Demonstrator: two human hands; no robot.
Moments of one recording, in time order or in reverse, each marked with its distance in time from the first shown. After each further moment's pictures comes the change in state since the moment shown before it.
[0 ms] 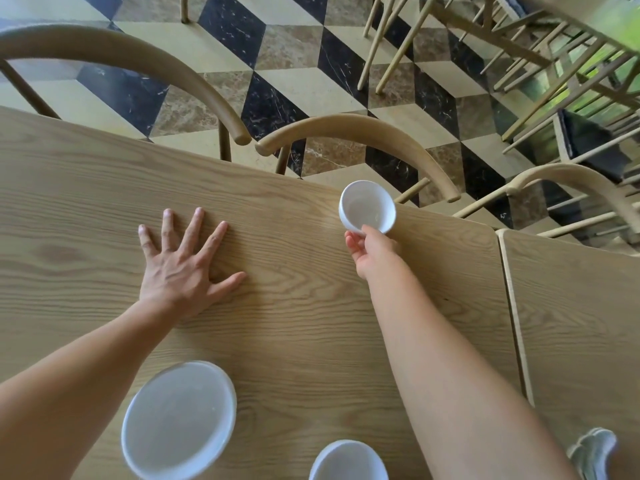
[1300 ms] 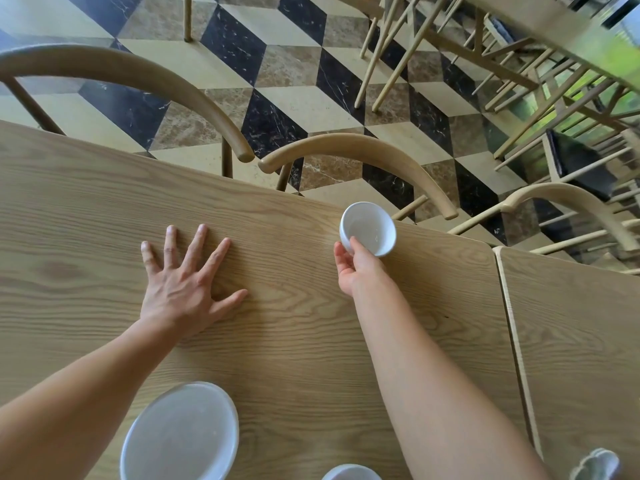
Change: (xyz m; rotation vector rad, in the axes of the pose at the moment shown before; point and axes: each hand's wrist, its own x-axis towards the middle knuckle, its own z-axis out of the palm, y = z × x) left_hand 0.000 0.000 0.001 0.002 0.036 0.013; right_hand -0.015 0.012 0.018 0.291 -0.067 0.160
